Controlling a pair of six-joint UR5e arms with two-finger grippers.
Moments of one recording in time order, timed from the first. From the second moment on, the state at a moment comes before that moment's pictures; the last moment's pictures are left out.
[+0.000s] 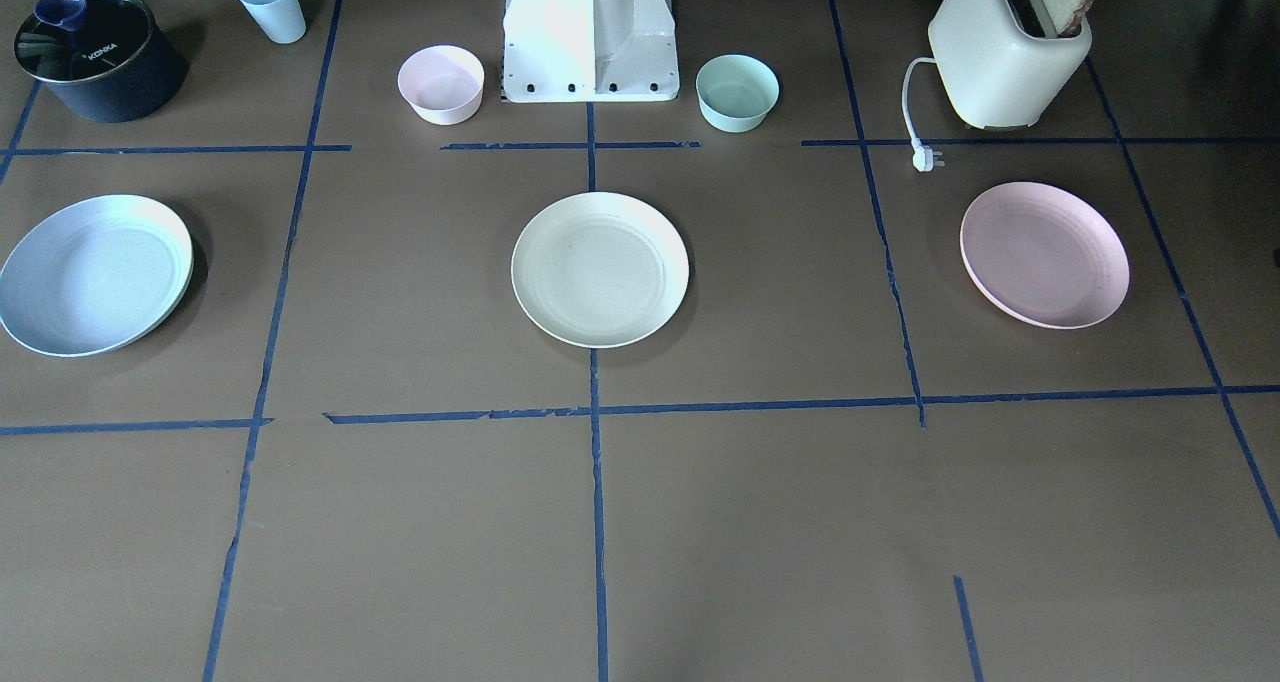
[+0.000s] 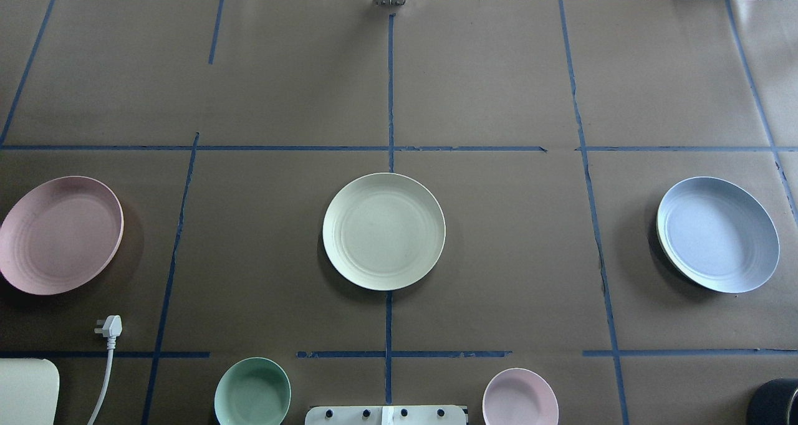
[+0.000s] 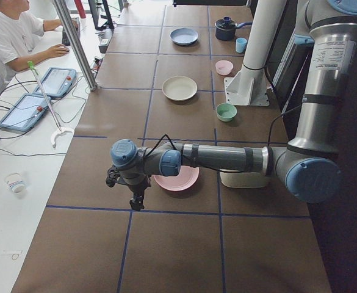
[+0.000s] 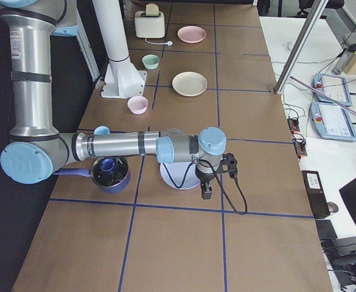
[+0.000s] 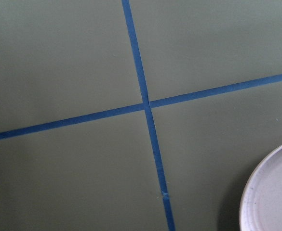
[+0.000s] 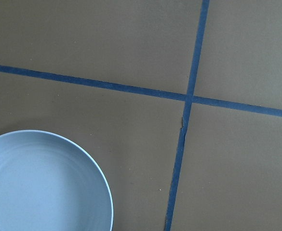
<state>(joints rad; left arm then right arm) -1.42 -1.66 -1.50 -1.60 -2.35 0.02 1.48 -1.60 1.70 -1.58 2.35 -0.03</state>
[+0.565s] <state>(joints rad) -1.20 -1.60 -1.43 -1.95 -2.35 -0.35 1.47 -1.61 1.70 -1.58 2.35 -0.03</state>
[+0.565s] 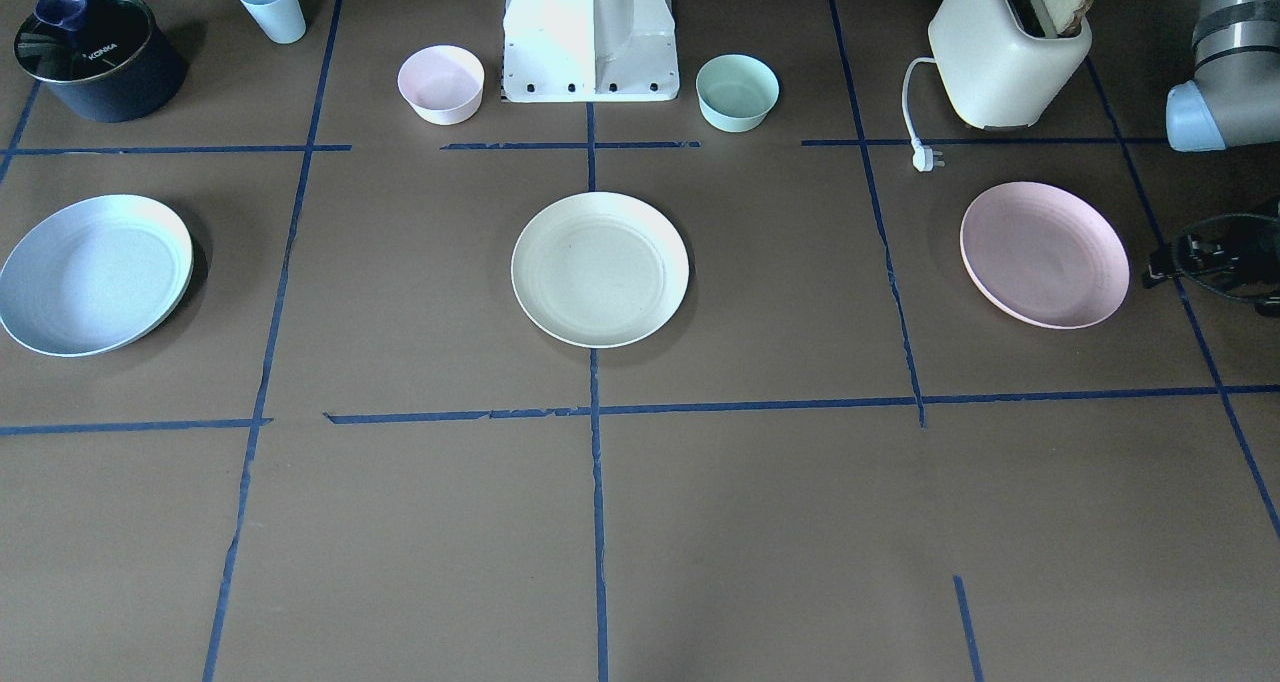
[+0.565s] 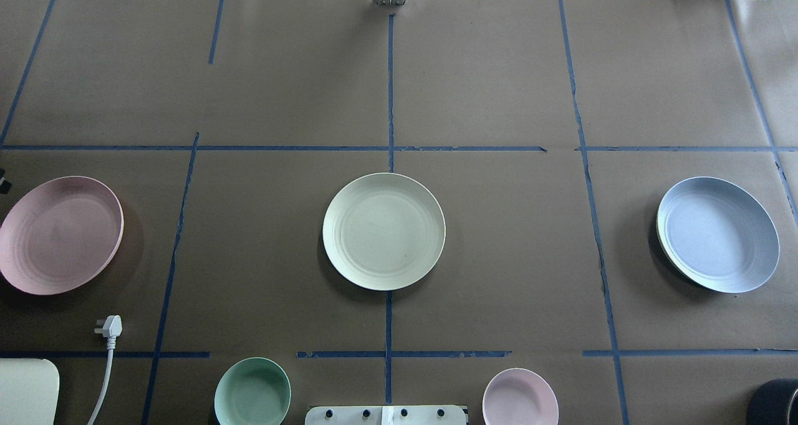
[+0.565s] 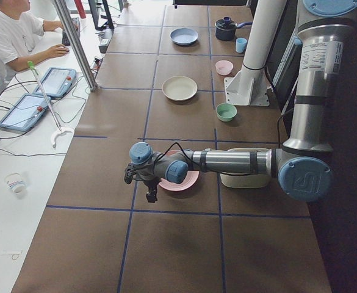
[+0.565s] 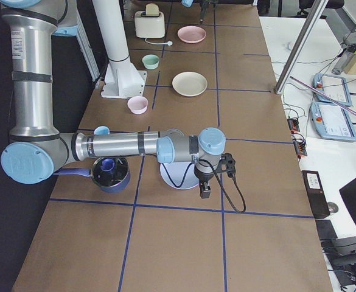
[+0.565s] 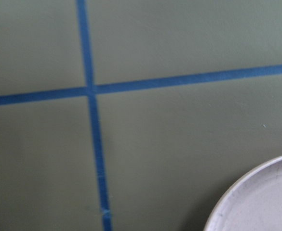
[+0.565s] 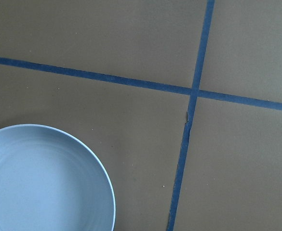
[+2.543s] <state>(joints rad) -0.74 -2.07 -1.42 -2.37 -2.48 -1.02 1.43 -1.61 1.69 -1.53 2.35 -0.03</state>
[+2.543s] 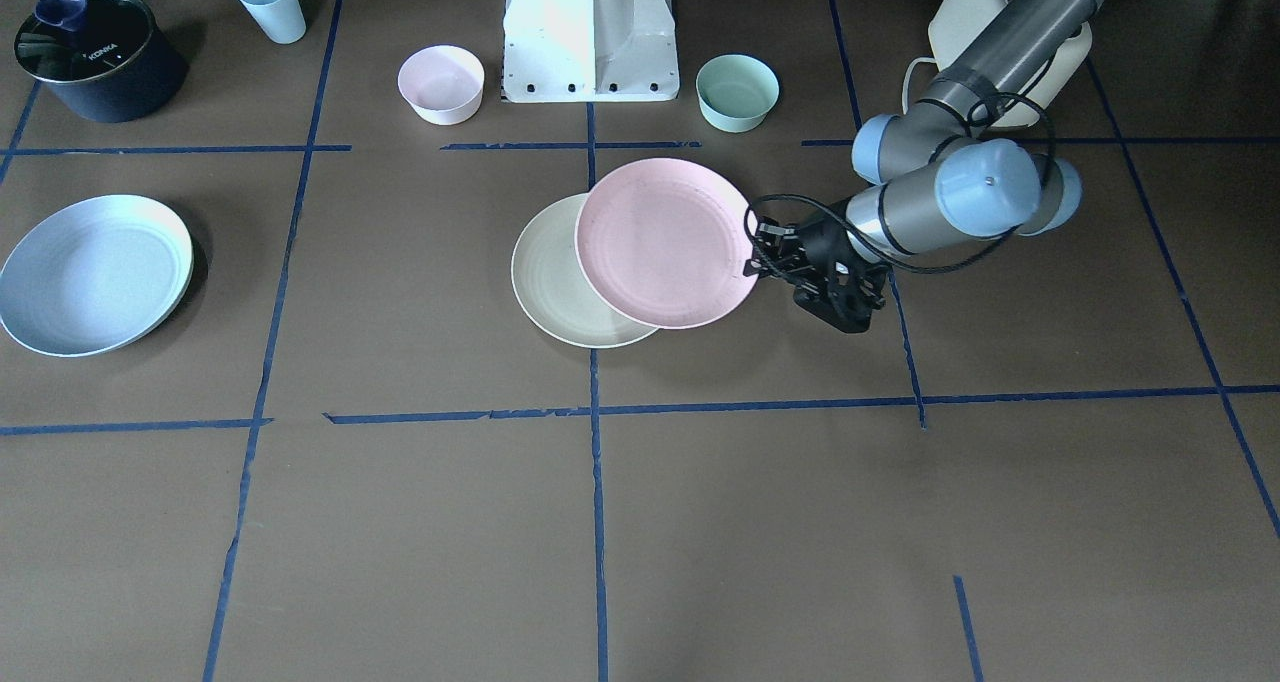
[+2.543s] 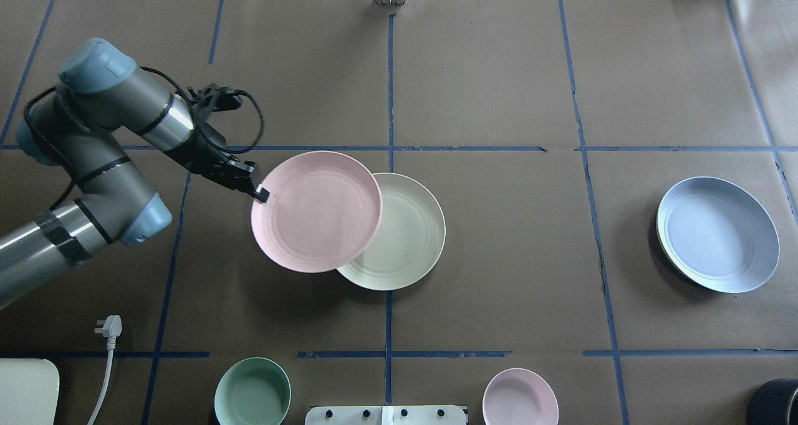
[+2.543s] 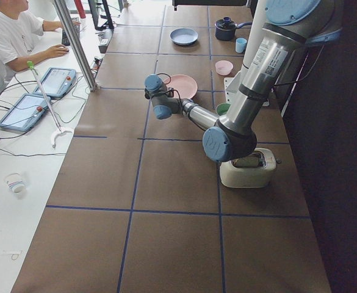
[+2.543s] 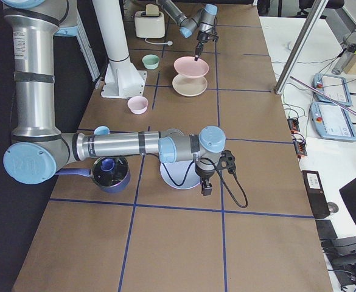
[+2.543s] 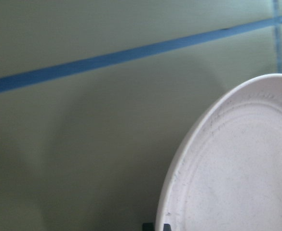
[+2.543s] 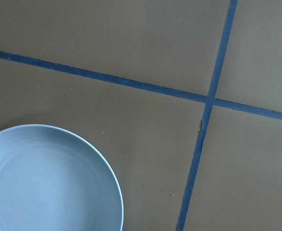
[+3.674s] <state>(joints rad) -0.74 -2.07 -1.52 -2.36 -2.32 -1.09 1.37 -1.61 1.63 -1.39 2.42 0.07</state>
